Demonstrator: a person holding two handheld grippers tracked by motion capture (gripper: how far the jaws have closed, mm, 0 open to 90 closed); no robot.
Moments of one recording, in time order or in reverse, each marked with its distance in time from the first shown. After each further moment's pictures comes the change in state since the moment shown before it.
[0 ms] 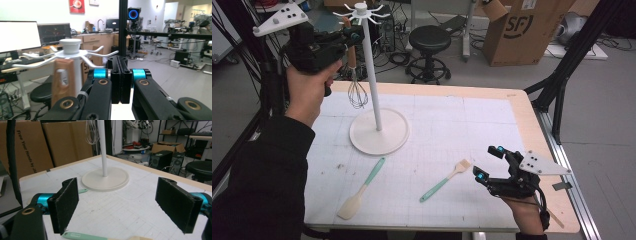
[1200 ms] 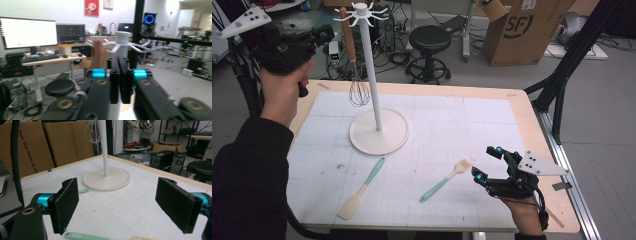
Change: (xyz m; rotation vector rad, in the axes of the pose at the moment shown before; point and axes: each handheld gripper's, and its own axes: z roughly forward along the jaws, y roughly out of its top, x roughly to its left) left arm 0.040 -0.016 -0.040 -0.036 0.061 -0.050; right arm 0.003 0.000 0.002 0.002 0.007 0.000
